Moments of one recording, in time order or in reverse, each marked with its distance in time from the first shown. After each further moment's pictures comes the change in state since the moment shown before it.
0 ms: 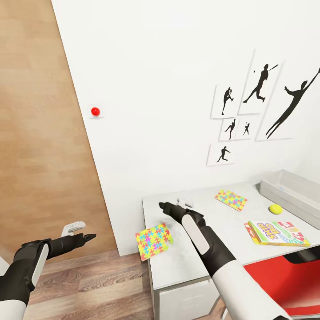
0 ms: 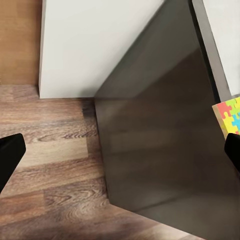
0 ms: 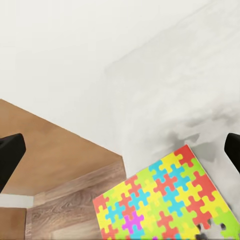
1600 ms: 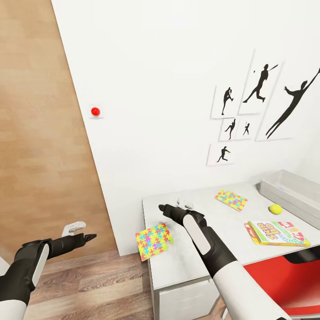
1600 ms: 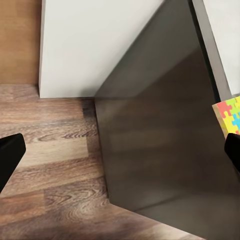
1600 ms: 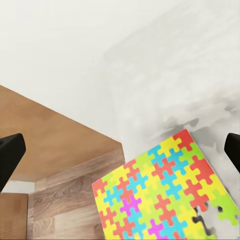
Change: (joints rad) left arm 0.000 -0.002 -0.003 0.000 0.000 0.000 0.004; right arm 0.007 -0.002 -0.015 -0.007 -0.007 0.066 0.004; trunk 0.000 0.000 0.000
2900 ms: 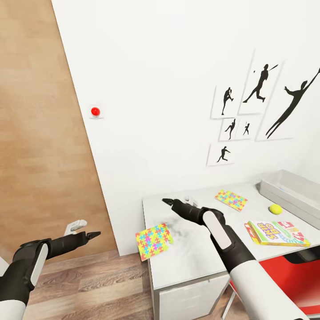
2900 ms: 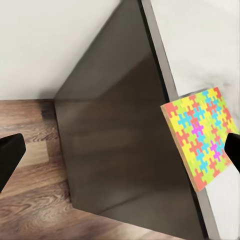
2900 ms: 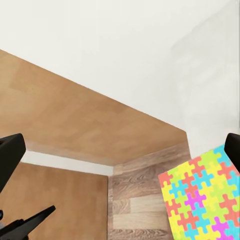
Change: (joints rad) left arm 0.000 0.003 0.009 0.003 0.053 0.024 -0.136; right arm 0.000 -0.110 -0.100 -0.012 -0.180 0.125 0.345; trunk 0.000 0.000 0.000
